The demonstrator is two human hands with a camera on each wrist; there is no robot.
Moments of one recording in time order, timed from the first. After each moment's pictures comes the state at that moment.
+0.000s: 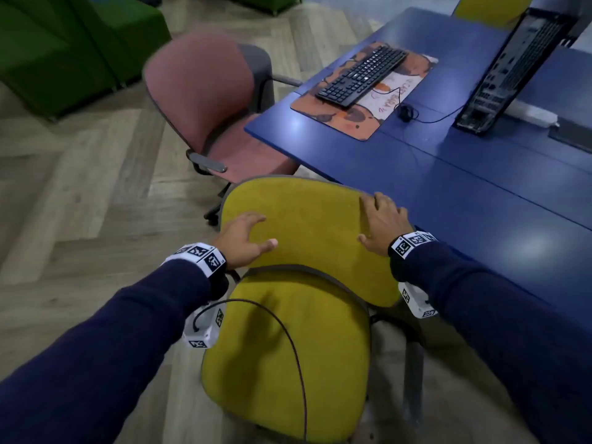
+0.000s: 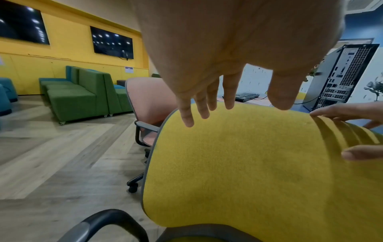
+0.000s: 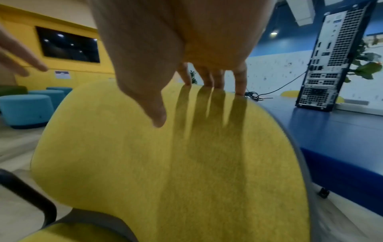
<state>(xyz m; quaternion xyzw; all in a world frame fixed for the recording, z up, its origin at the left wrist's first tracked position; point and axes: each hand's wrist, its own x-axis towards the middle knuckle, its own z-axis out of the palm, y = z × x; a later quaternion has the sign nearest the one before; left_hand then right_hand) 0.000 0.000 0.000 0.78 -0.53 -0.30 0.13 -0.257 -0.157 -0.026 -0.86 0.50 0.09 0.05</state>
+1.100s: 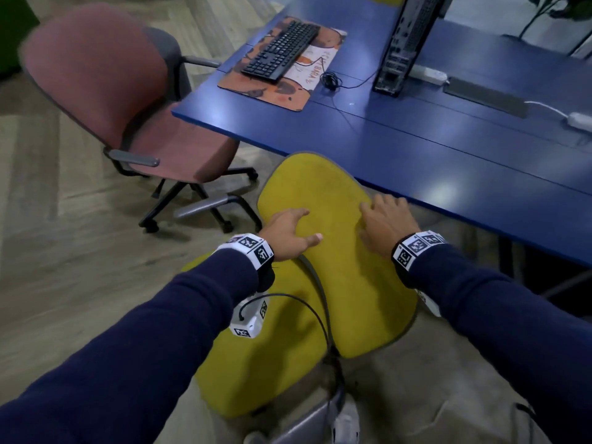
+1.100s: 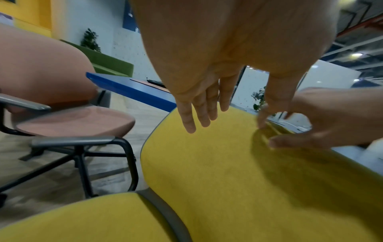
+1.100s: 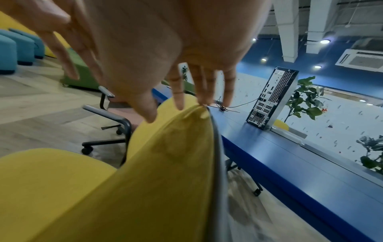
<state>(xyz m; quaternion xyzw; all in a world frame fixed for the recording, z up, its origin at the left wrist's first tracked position) -0.109 -0.006 -0.019 0.63 -0.66 -0.39 0.10 -0.332 -0.055 -0.015 -0.81 0.54 0.19 -0.11</state>
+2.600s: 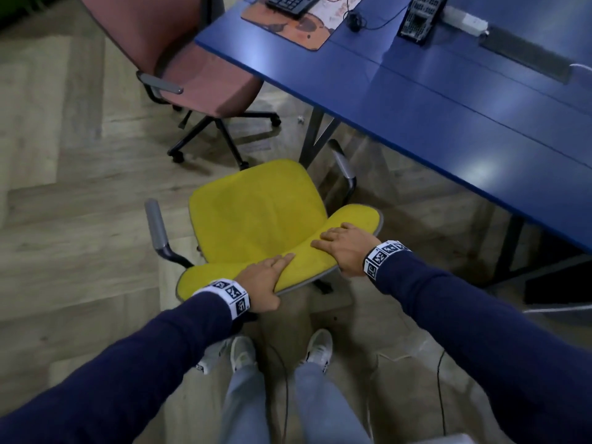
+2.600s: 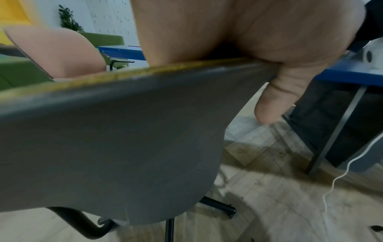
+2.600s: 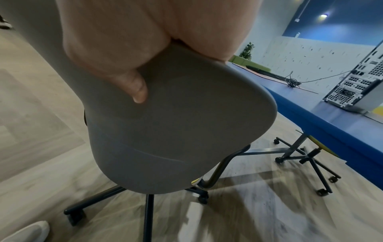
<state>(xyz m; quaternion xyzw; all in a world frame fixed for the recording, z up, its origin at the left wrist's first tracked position) -0.184 0.214 -0.058 0.62 -0.66 -0.42 -0.11 -0.388 0.079 -0.049 -0.92 0.21 0.32 0.06</state>
